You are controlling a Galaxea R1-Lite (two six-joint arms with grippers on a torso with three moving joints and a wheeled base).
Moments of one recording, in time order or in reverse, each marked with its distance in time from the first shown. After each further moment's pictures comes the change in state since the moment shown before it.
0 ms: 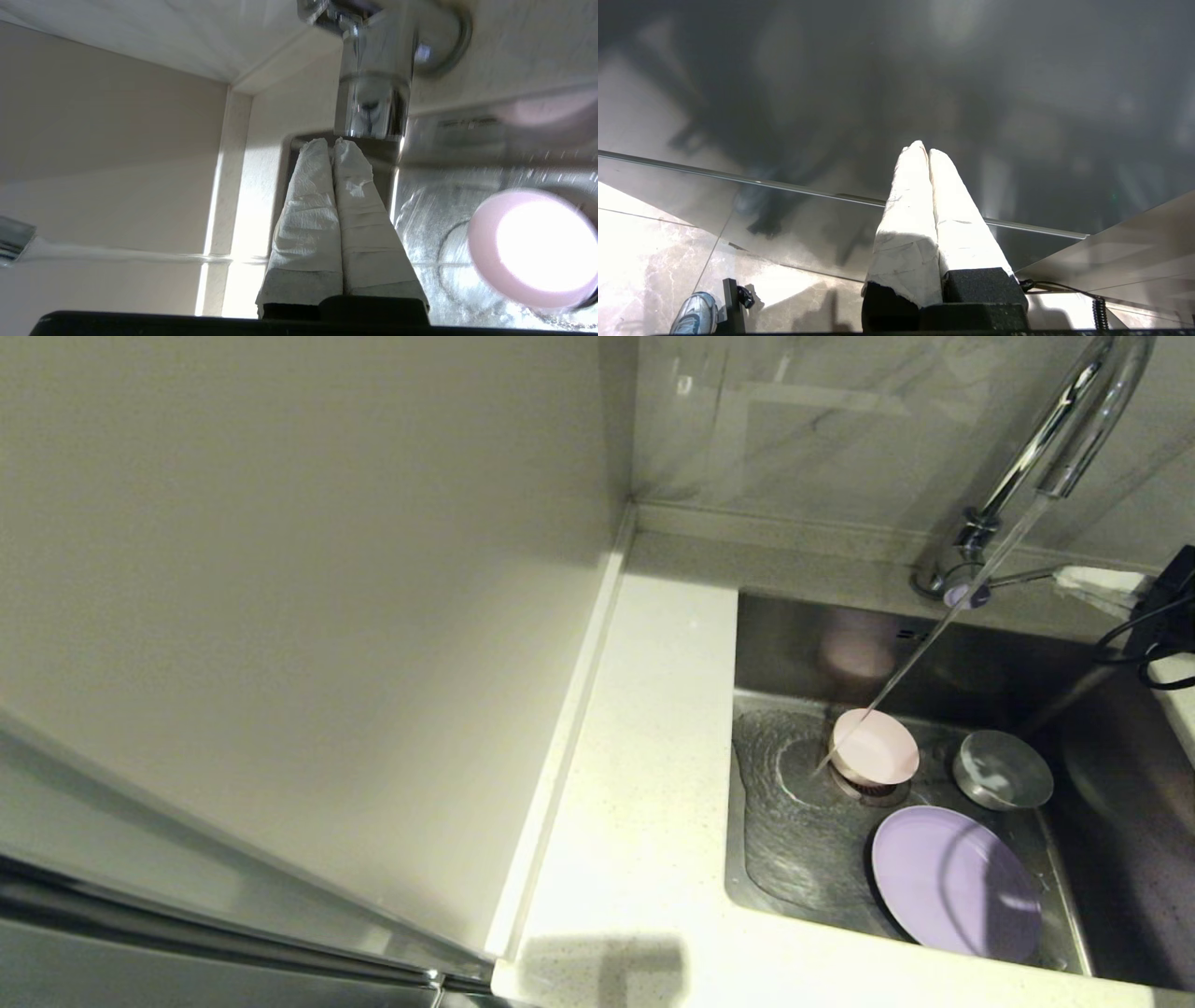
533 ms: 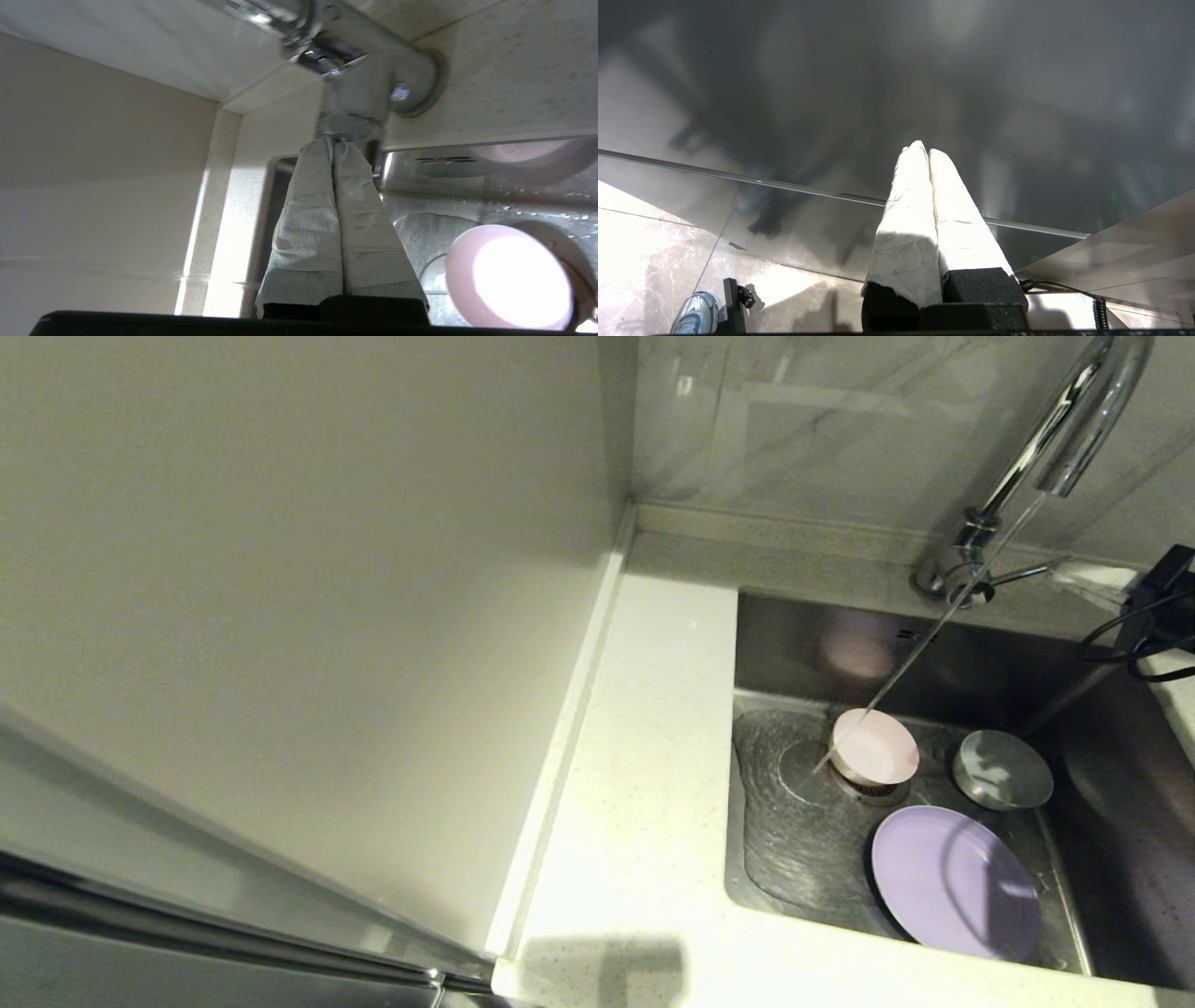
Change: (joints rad) left arm 0.000 0.000 0.000 0.000 0.000 0.000; right arm -0.001 0.073 -0.069 -0.058 -0.037 -0.002
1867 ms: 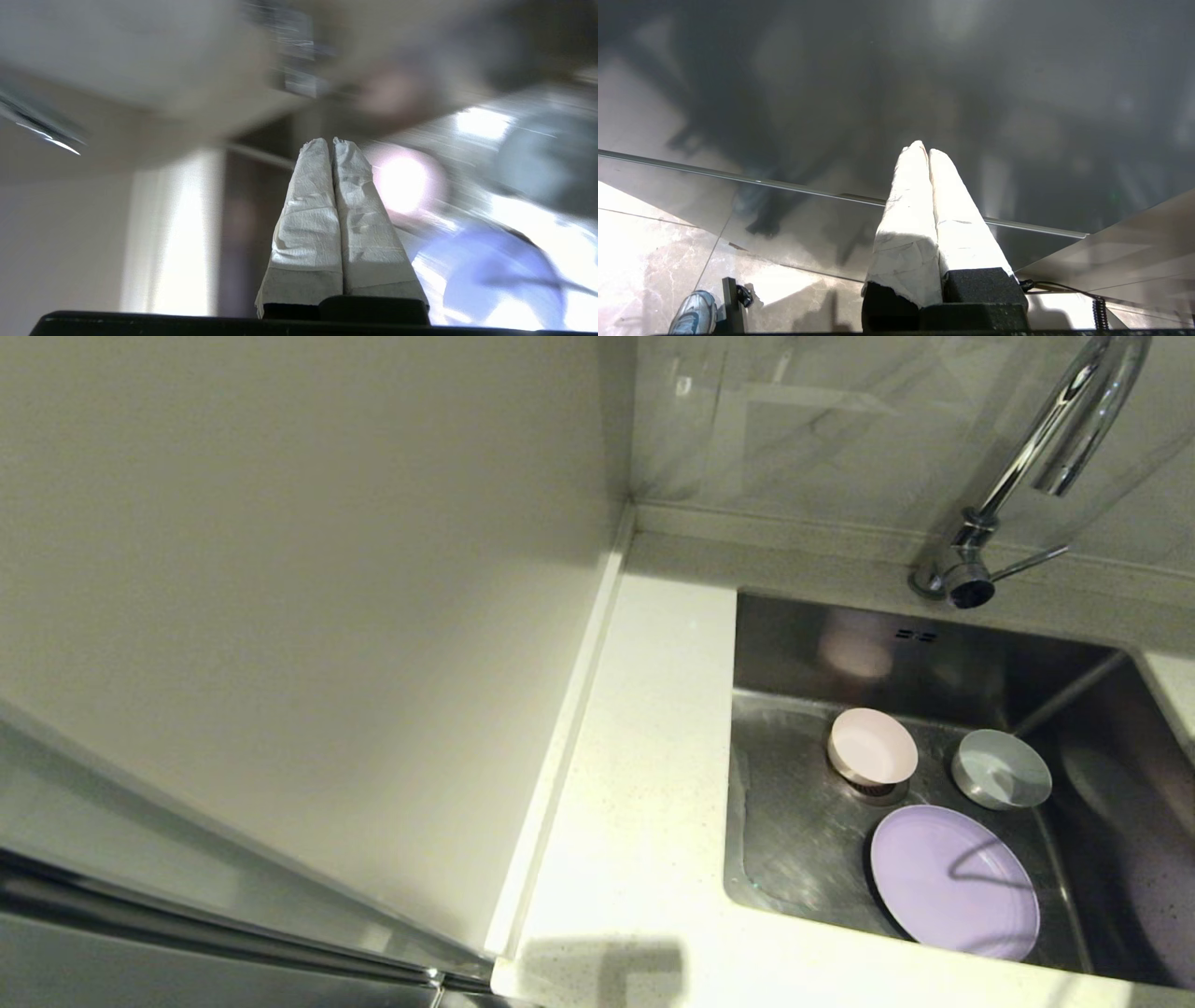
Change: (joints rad) left arm 0.000 0.000 0.000 0.000 0.000 0.000; right arm -0.320 -0.601 0.579 0.291 -0.074 -0.308
